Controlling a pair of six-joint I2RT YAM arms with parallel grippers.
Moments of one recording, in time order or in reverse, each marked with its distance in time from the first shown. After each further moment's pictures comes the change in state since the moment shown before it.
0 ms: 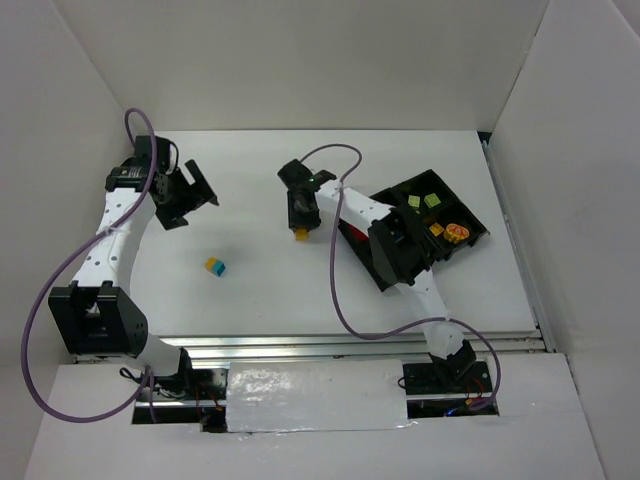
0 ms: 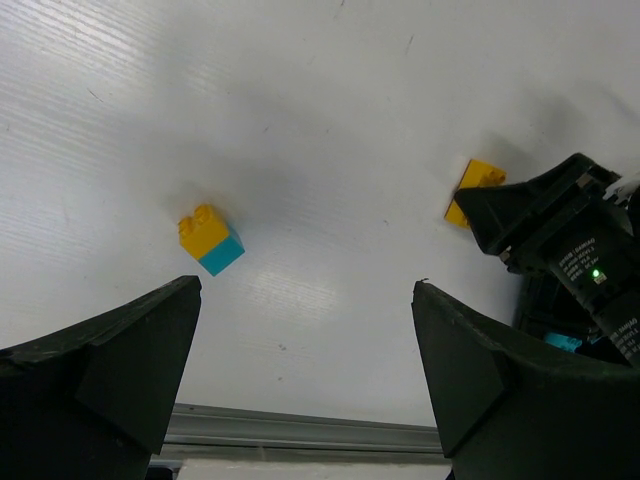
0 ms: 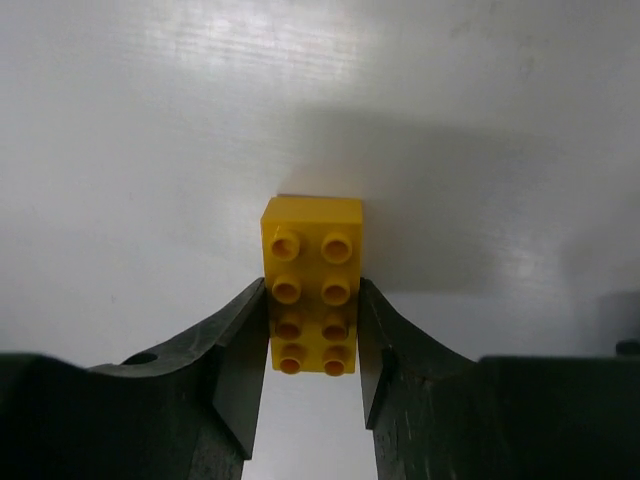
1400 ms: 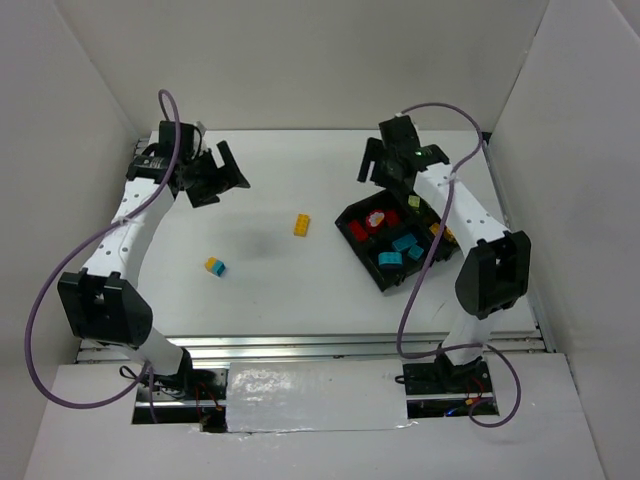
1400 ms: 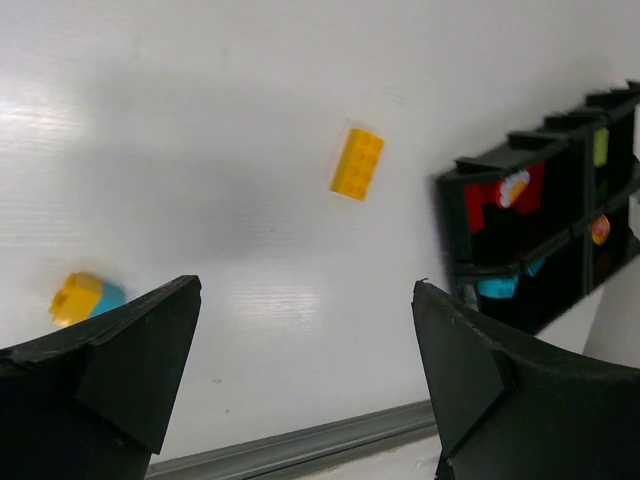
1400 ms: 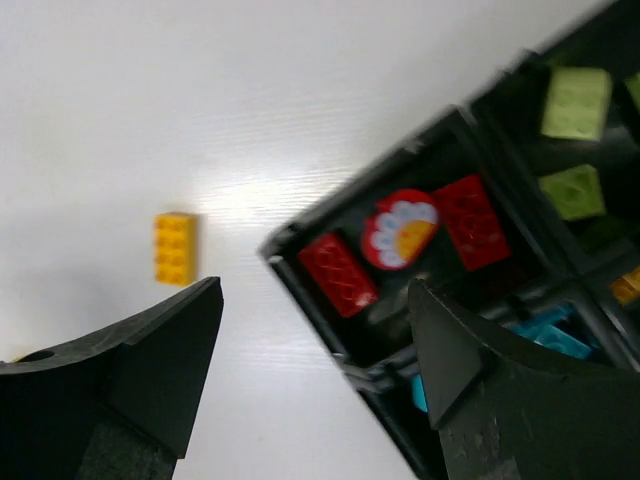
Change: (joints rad) left arm -0.142 0.070 0.098 0.147 0.156 0.044; right arm -0.364 -0.702 -0.518 0.113 0.008 -0.070
